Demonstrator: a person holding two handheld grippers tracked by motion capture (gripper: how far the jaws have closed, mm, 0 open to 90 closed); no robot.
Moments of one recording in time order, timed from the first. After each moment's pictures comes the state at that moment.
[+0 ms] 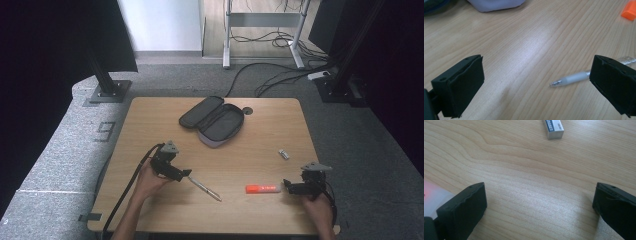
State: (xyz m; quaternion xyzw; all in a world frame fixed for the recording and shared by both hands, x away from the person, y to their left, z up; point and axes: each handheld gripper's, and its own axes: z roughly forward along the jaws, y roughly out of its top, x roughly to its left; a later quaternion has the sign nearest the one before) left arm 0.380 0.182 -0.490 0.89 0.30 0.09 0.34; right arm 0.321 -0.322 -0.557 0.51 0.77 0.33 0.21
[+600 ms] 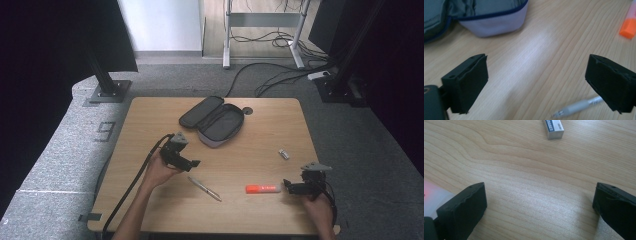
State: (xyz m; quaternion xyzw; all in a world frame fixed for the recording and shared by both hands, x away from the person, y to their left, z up) left arm 0.408 0.155 -0.476 0.89 0.28 0.08 0.35; right arm 0.321 -0.322 -0.557 0.51 0.77 0.33 0.21
